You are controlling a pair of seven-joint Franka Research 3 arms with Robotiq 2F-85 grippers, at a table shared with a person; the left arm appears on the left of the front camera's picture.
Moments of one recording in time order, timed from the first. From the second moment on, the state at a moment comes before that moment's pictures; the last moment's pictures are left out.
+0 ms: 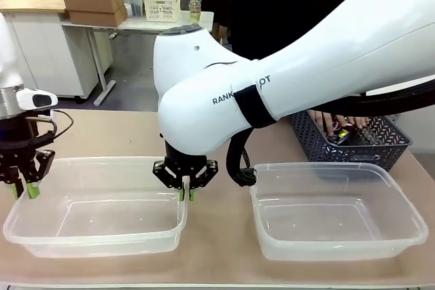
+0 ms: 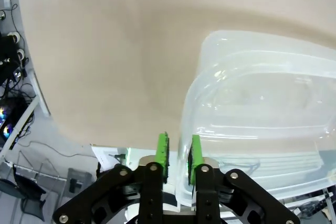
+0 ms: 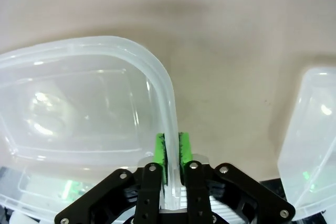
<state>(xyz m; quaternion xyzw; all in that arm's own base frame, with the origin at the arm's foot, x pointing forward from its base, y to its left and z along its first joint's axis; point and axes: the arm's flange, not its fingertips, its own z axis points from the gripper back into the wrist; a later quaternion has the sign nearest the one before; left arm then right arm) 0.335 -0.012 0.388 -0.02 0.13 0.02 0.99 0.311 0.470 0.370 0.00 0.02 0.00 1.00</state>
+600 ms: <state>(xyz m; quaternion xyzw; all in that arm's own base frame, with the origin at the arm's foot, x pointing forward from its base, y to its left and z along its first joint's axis) 0.330 -0.016 0.410 -0.02 0.10 0.05 0.99 0.312 0.468 0.388 0.01 0.01 -0.01 1.00</state>
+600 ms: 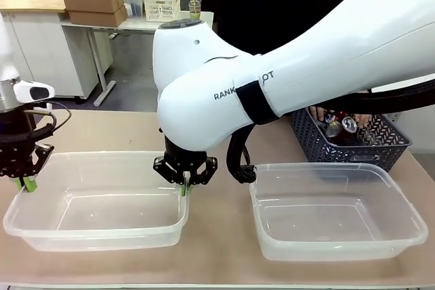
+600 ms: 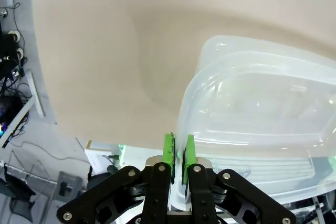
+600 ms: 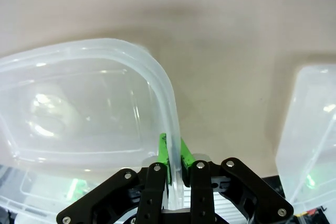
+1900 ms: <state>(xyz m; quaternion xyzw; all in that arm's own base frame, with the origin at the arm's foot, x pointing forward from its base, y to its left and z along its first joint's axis) 0.329 -0.092 0.572 -0.08 -0.02 0.08 0.99 0.307 0.384 0.512 0.03 0.01 -0.03 1.00</state>
